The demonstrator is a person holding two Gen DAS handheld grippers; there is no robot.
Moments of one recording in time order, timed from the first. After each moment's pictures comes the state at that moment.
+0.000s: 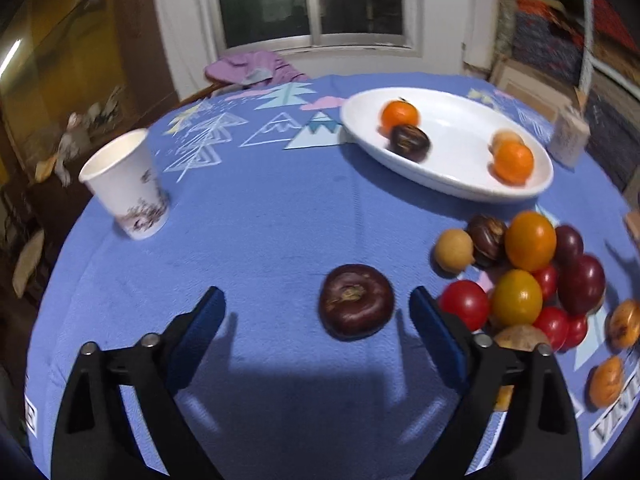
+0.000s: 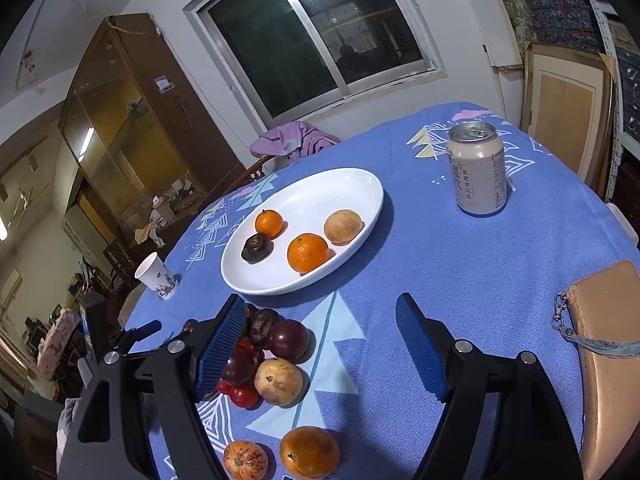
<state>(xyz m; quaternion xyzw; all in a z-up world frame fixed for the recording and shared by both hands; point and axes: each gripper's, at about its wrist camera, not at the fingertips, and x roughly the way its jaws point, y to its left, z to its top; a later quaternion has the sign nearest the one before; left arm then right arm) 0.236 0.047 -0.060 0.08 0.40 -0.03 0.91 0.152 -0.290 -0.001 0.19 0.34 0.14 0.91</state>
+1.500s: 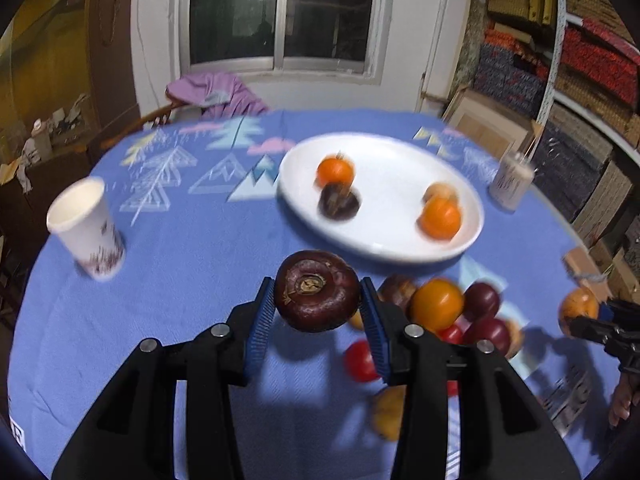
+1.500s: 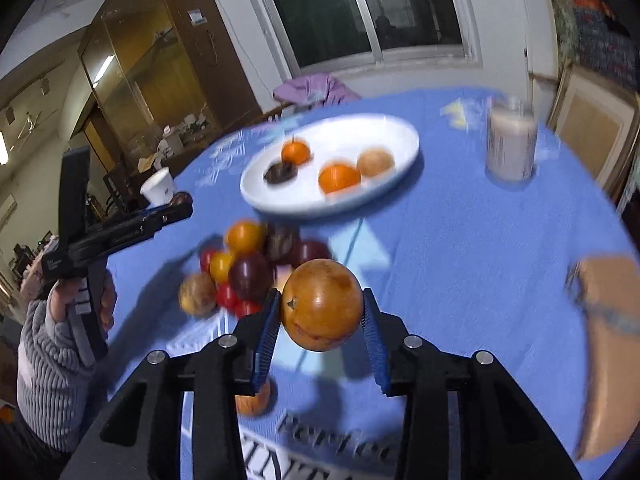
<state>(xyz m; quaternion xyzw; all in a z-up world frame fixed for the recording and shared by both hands) 0.243 0.031 -0.001 0.01 0.36 -0.12 0.93 0.129 -0.251 -0.001 0.08 0.39 0.18 0.90</state>
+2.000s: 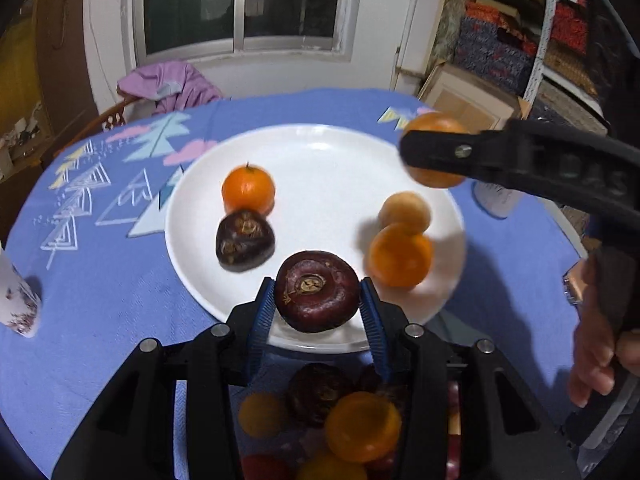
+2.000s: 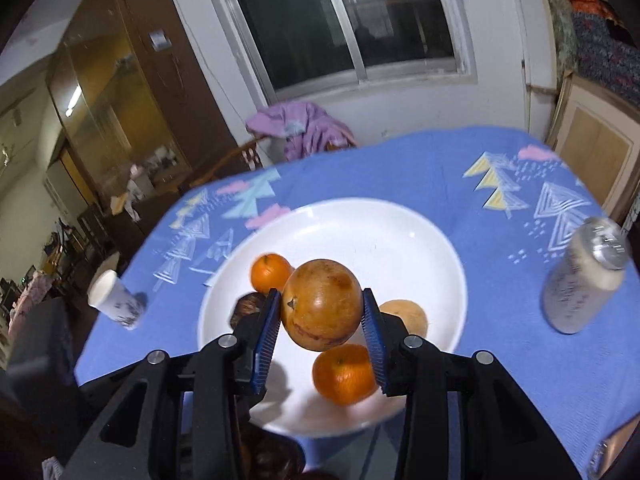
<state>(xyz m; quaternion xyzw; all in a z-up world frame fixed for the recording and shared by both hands) 0.325 -0.052 -0.037 0.02 0.41 -0.16 0.90 0.321 -0.205 0.003 0.11 0.39 0.14 0.90</state>
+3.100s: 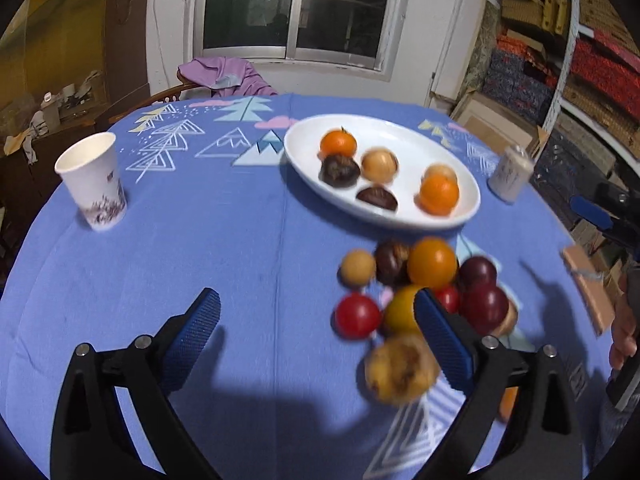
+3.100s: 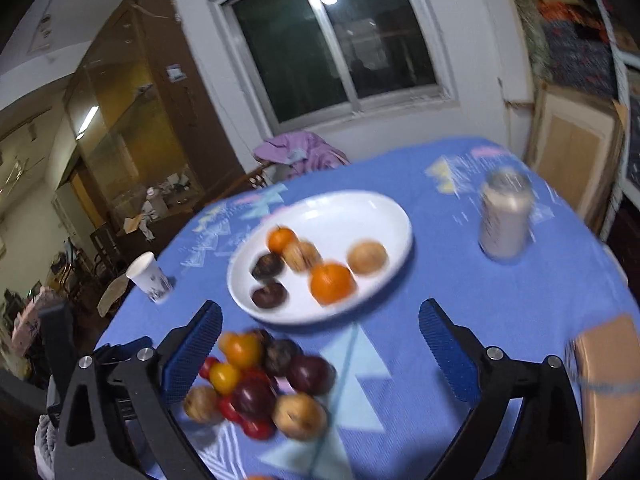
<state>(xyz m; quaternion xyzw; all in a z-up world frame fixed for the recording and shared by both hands) 0.206 0.036 -0.037 -0.01 0.38 -0.10 0.92 0.167 -0.257 0.015 0.15 0.33 0.12 0.92</state>
